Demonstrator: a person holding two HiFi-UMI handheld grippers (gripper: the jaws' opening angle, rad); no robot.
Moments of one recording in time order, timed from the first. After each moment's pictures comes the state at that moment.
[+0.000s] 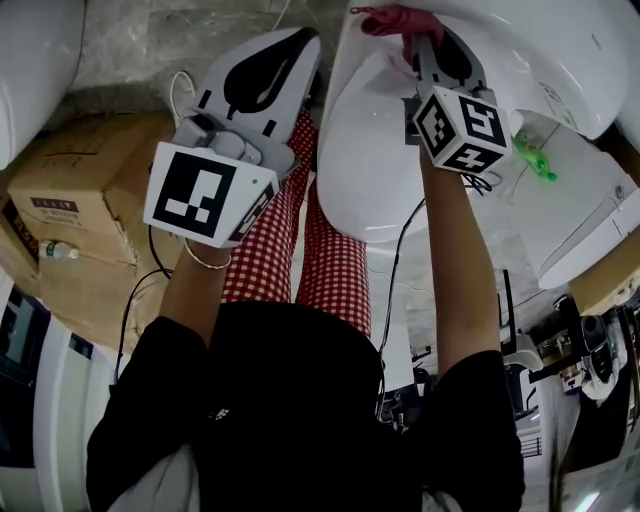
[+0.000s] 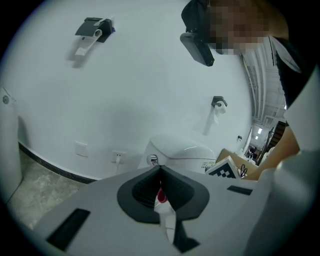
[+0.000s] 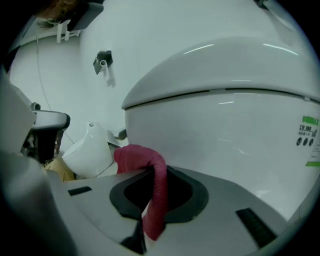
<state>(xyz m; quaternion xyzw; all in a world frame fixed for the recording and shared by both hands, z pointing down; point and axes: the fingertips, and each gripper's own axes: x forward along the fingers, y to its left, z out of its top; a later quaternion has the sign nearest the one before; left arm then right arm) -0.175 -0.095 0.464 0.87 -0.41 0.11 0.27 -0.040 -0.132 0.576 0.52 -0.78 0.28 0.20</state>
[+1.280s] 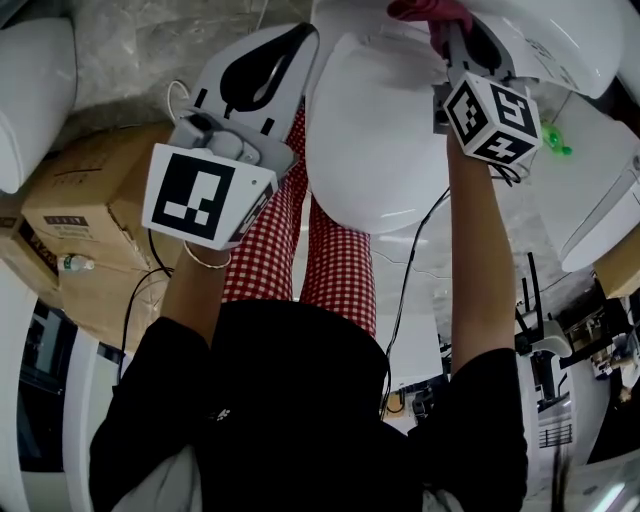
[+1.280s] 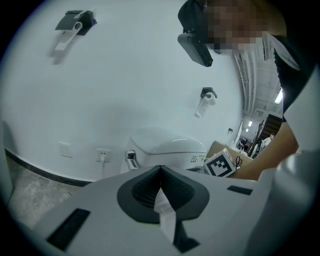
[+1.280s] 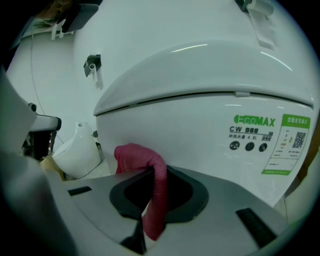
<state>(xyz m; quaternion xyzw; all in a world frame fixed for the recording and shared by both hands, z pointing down) -0.120 -0.086 0.472 0.89 -0.36 0.14 0.25 0.054 -0.126 0.580 0.57 -0.75 0.28 0.20</state>
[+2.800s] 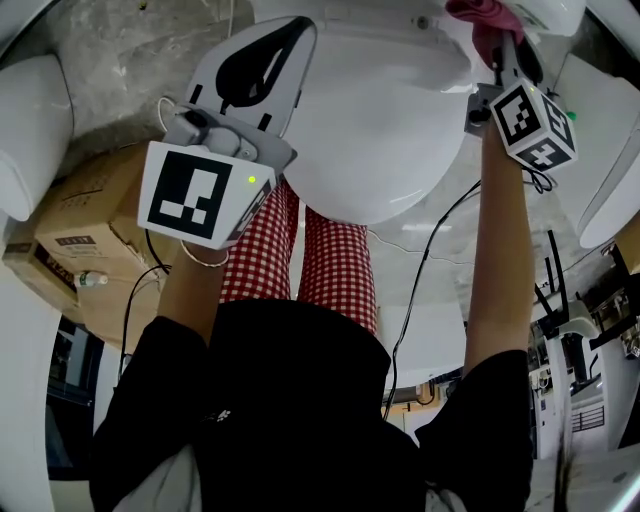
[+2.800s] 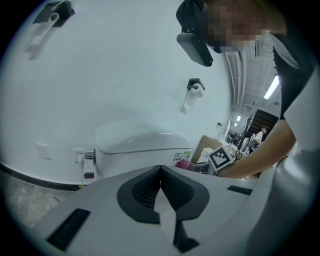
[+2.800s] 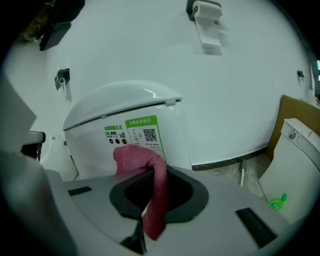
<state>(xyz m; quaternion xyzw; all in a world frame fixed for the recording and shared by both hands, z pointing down) -0.035 -0.071 0.474 0.91 -0.30 0.16 0.24 0.223 -0.078 0.572 0.68 -0.65 0.30 0.17</state>
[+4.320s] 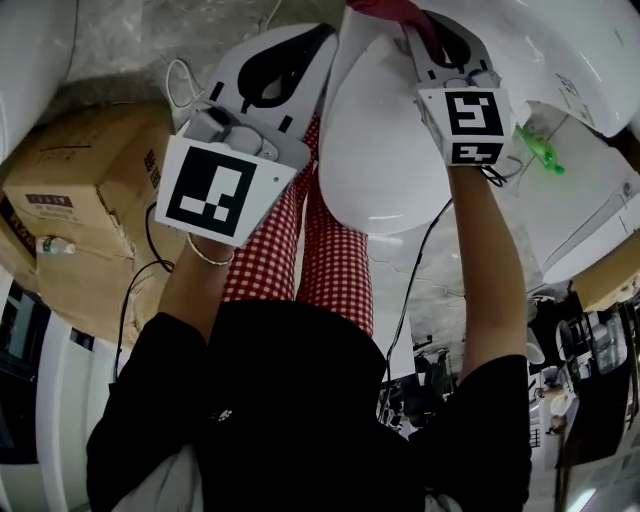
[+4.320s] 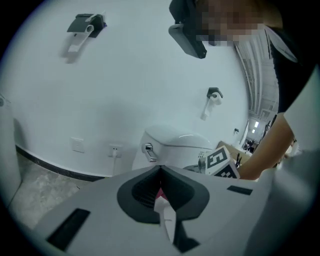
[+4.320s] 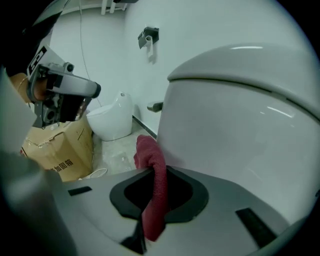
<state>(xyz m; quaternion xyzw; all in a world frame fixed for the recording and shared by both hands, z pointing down) -0.160 -0.080 0.488 0.87 -0.40 0.14 0.26 -0.065 -0.107 0.598 0.37 -0.85 0.17 0.33</state>
